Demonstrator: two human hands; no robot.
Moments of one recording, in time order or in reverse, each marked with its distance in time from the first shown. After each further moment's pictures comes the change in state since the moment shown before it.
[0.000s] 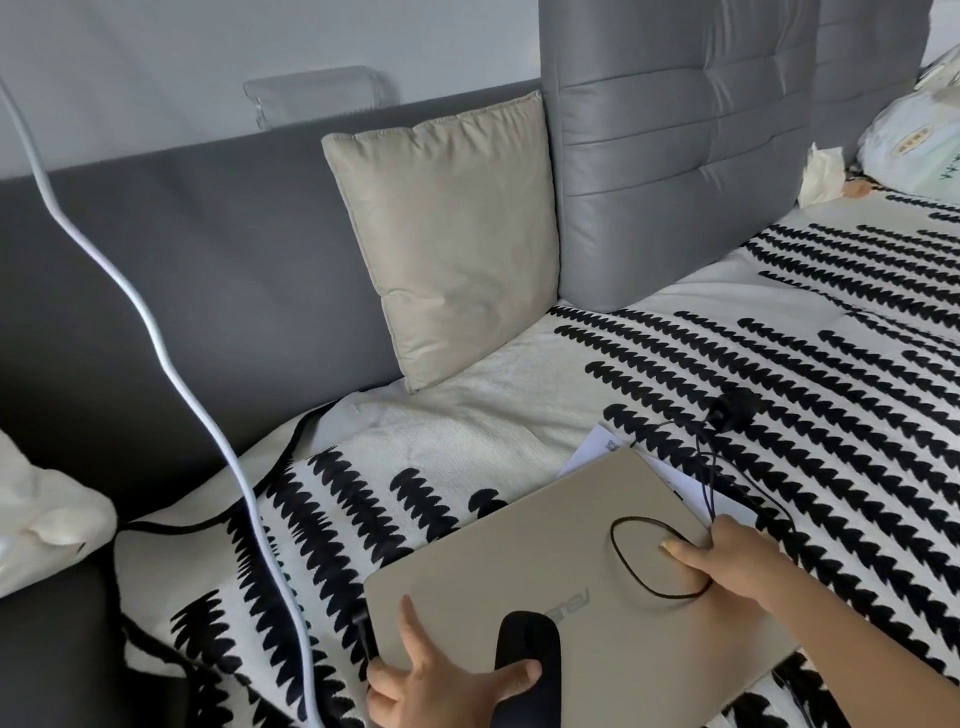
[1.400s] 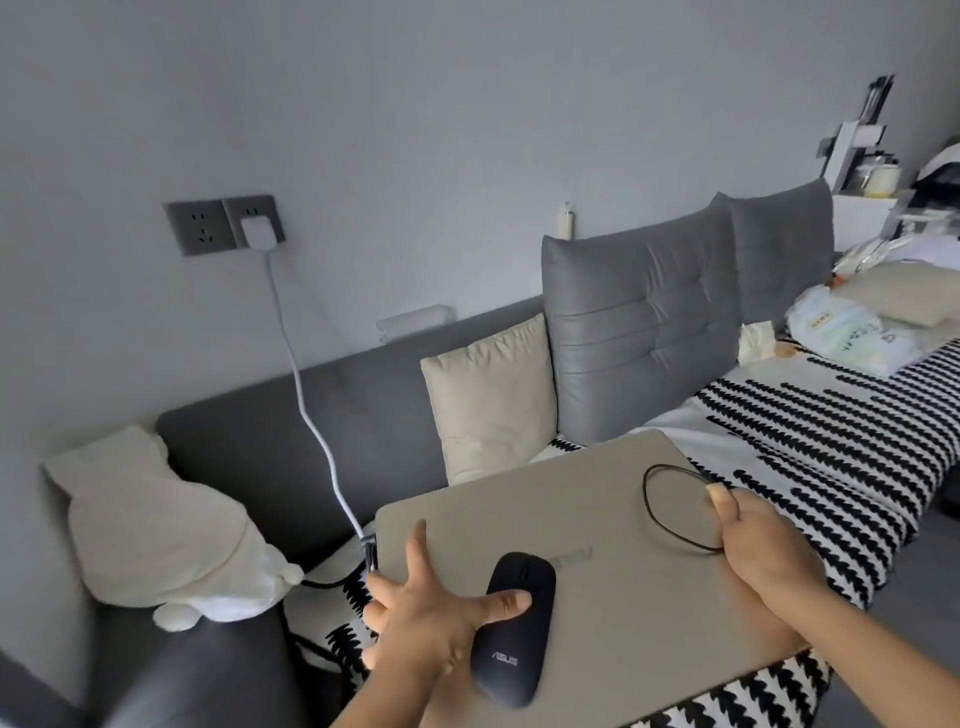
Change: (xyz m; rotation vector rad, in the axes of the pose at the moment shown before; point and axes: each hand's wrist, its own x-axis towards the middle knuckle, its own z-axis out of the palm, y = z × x) left_hand -0.285 0.009 -0.254 -0.169 0.042 0.372; right_hand -0.298 -0.039 -0.257 0.305 0.510 -0.184
